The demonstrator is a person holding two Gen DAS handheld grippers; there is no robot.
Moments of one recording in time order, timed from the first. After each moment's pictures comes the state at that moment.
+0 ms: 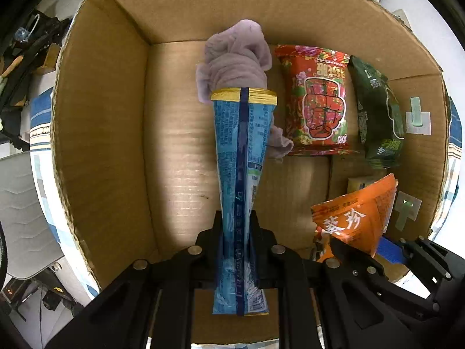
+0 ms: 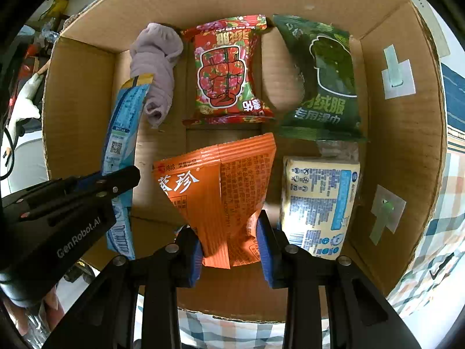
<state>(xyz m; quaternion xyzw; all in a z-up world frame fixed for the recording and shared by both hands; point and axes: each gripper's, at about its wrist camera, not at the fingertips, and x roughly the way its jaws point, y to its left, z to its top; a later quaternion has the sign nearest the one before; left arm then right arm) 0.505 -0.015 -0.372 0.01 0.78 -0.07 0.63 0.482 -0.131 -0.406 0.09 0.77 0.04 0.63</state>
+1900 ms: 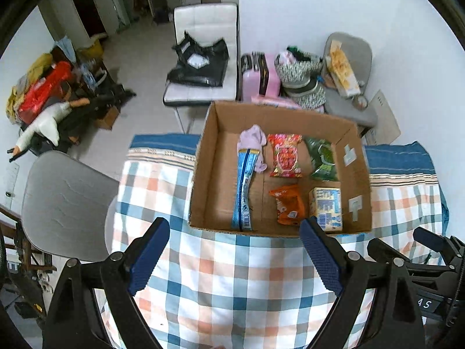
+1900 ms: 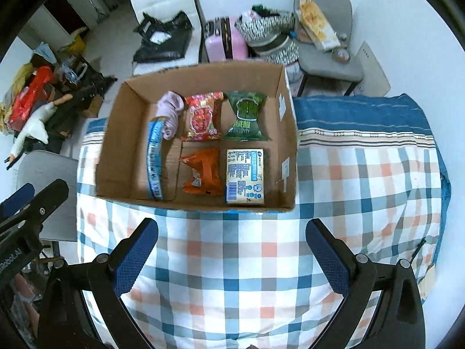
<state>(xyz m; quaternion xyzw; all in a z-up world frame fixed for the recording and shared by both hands) 0.333 0.003 -0.155 0.00 0.54 0.01 0.84 0.342 -0.180 -0.225 0.06 0.61 0.00 0.79</state>
